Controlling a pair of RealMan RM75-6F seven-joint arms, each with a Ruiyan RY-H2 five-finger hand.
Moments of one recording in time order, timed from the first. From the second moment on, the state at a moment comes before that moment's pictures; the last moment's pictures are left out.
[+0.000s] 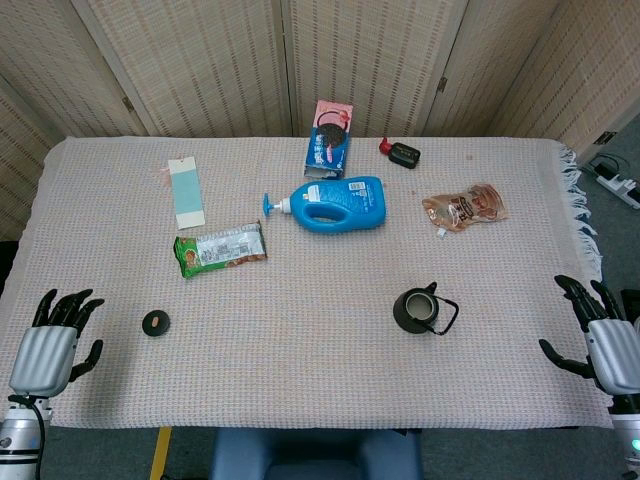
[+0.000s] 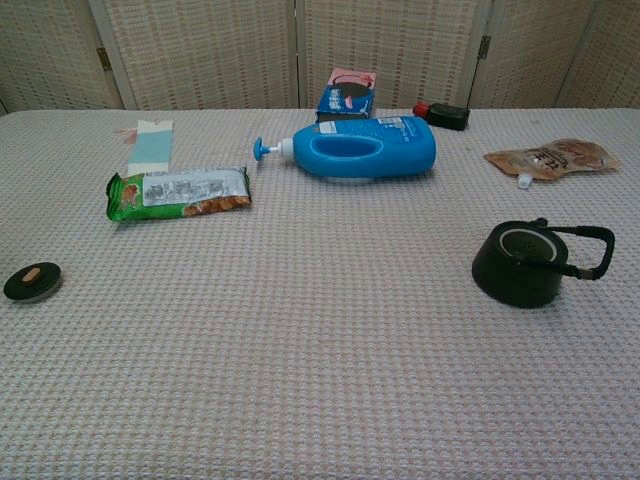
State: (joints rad) left arm -0.16 -1.15 -0.06 -1.73 1.45 1.44 0.29; right arm 0.08 -1.06 0.06 -1.59 -1.55 1.49 0.27
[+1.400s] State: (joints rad) left arm -0.15 -1.14 -0.05 -1.74 1.47 1.46 0.29; right arm 0.21 -1.17 0.04 -1.49 -1.62 1.35 -0.05
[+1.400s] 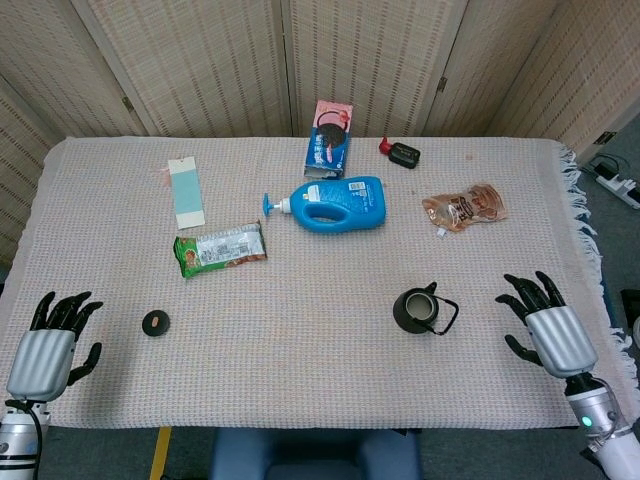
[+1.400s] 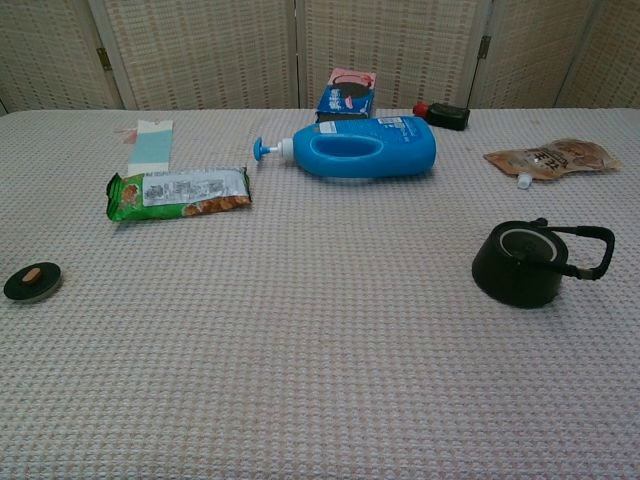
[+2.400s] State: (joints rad) left arm -0.13 -1.13 -0.04 -1.74 1.46 1.46 0.26; right arm 0.37 -1.43 0.04 -1.28 -1.63 1.21 -0.08
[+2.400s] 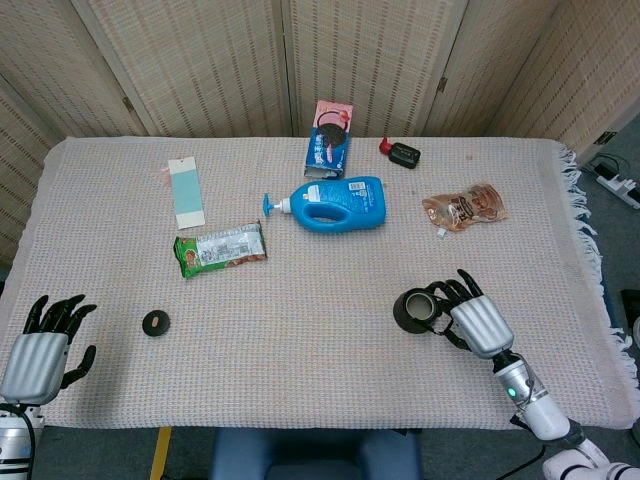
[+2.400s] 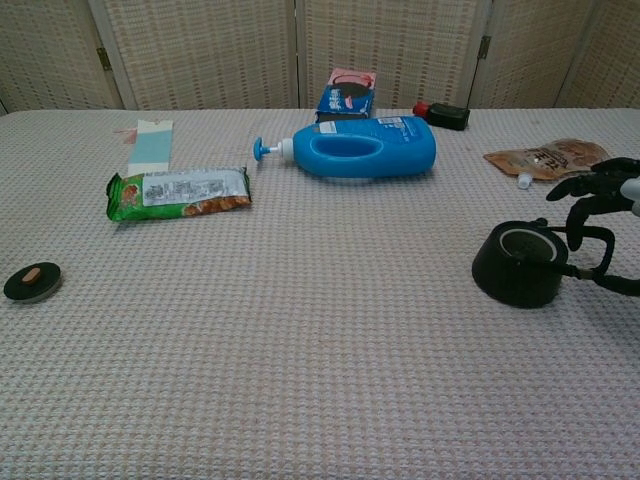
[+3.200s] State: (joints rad) left arm -0.13 -1.13 -0.05 -1.75 1.46 1.46 0.26; right arm 0.45 -1.41 0.08 -1.32 -1.63 1.23 -0.03
